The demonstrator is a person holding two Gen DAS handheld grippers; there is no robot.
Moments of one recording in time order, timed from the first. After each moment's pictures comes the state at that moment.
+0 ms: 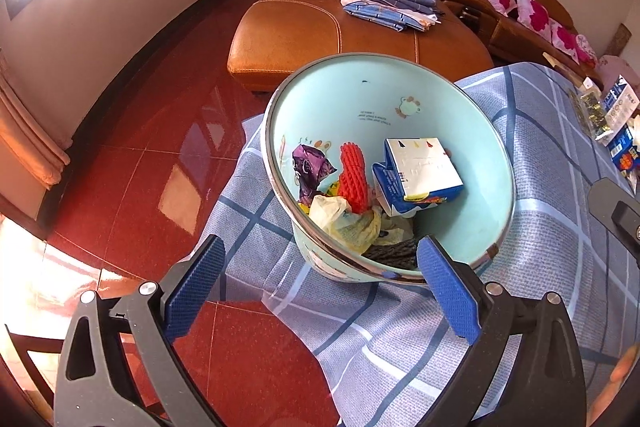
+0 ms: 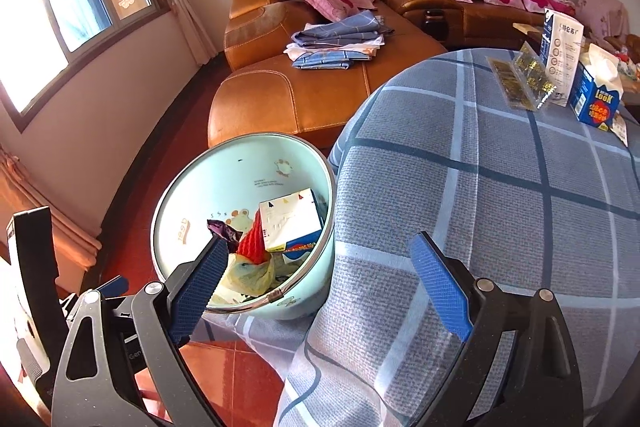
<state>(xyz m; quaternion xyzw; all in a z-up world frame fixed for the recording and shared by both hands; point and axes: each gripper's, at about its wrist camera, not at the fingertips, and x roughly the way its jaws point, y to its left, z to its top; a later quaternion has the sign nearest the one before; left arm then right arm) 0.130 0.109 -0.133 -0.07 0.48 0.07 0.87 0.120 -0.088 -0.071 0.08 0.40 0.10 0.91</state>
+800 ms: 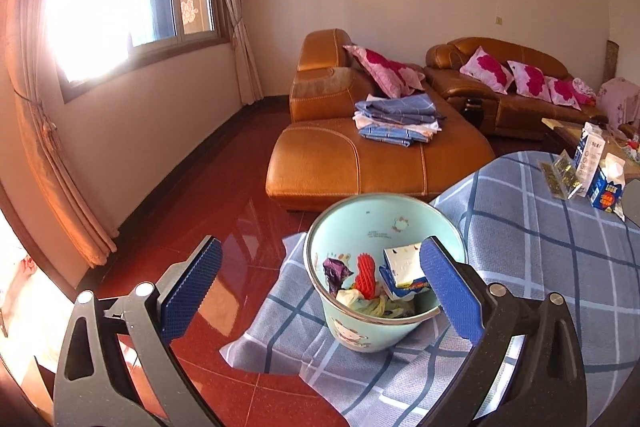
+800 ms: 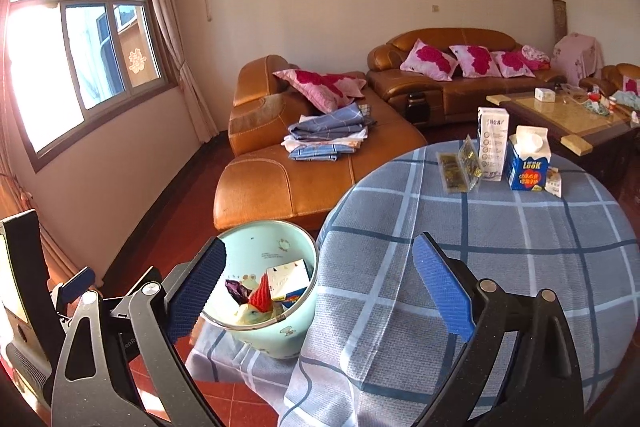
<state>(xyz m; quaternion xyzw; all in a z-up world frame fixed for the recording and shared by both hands) 0.049 0.076 -0.017 0.01 0.27 0.13 0.95 0.024 -0.126 0.025 0.09 0.24 0.07 0.96</state>
